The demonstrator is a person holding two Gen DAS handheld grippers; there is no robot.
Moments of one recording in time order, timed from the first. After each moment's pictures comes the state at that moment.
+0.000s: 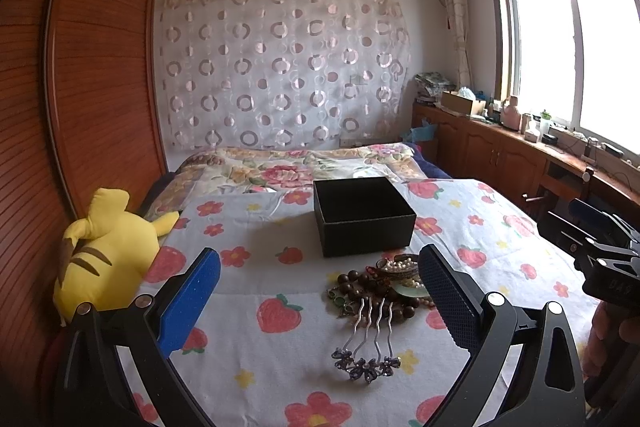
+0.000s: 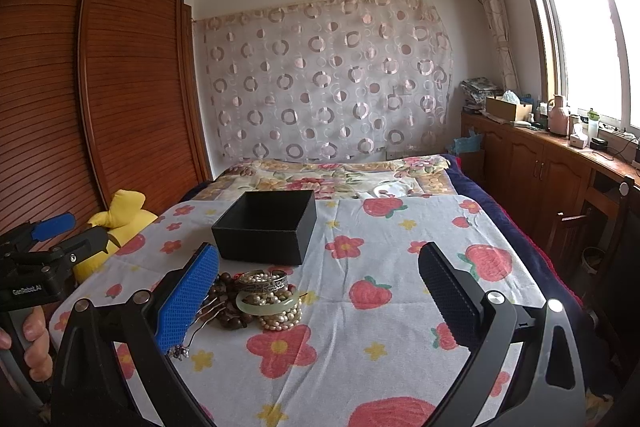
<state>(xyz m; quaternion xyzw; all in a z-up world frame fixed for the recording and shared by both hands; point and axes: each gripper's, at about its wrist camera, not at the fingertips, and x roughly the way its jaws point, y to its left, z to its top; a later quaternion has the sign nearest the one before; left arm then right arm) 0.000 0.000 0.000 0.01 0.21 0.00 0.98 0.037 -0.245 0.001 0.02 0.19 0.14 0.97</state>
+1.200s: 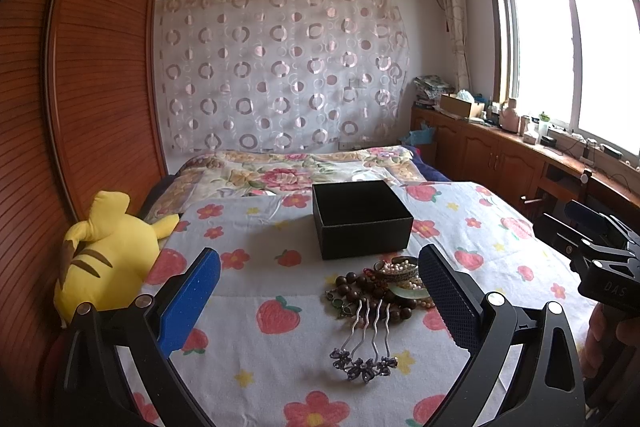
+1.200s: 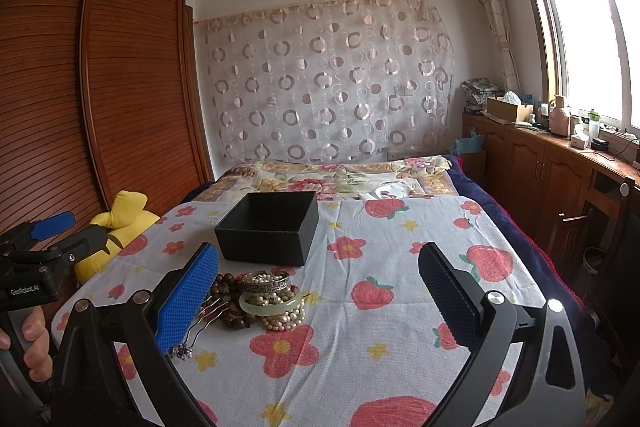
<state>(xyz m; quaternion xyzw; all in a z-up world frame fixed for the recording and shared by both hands) -0.005 -0.001 0.021 0.01 0.21 0.00 0.98 0.036 -0.246 0.001 0.03 0.19 0.14 0.97</state>
